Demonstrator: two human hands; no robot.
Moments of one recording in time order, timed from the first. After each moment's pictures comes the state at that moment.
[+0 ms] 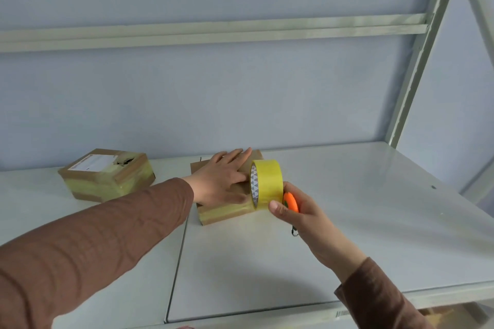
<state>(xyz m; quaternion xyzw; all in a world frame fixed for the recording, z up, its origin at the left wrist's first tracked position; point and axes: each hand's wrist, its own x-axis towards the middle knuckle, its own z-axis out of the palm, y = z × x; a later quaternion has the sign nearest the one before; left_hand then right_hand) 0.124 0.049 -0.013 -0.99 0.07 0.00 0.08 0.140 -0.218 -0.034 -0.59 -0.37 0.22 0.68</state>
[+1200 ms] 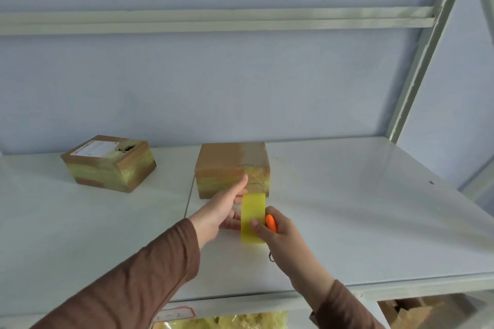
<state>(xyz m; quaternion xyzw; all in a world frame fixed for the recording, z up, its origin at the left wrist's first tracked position) 0.073 -0.032 -0.054 -0.71 -0.28 0.01 -0.65 0.090 -0.207 -0.070 -0.70 -0.26 0.22 0.62</state>
